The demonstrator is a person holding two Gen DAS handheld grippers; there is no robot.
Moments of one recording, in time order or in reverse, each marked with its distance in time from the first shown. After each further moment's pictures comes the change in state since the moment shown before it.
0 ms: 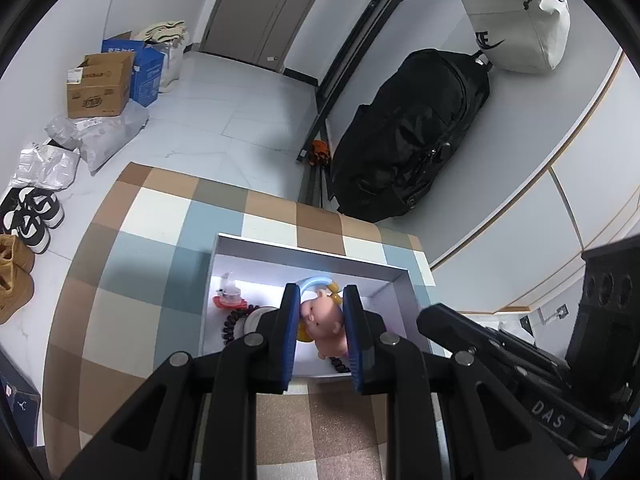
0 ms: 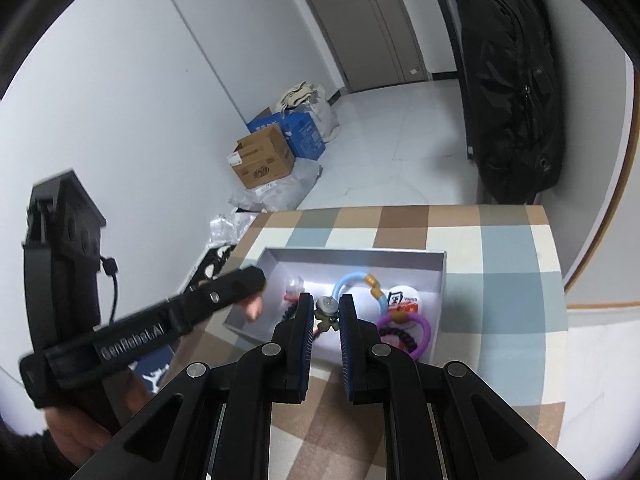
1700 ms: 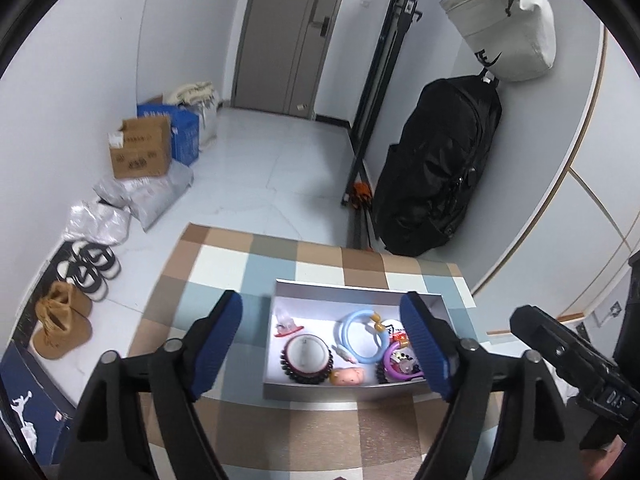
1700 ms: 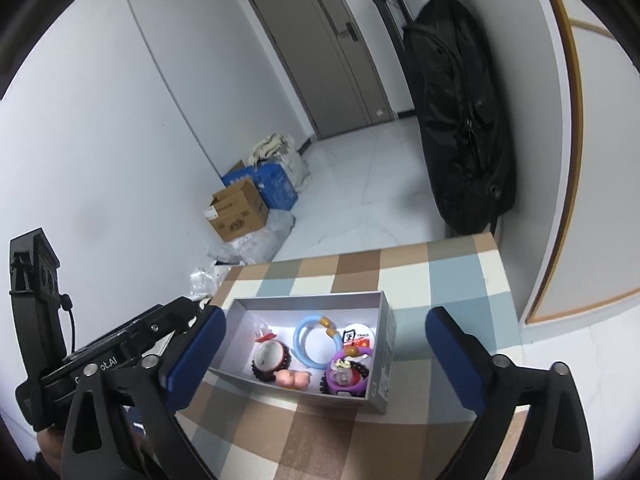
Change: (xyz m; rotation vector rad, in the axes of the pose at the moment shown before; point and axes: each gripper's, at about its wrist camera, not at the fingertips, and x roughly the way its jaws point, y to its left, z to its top) left arm -0.036 -0.018 -0.004 0.113 -0.189 0.231; right arm -0.043 -0.023 -0.005 0.045 -0.206 -0.087
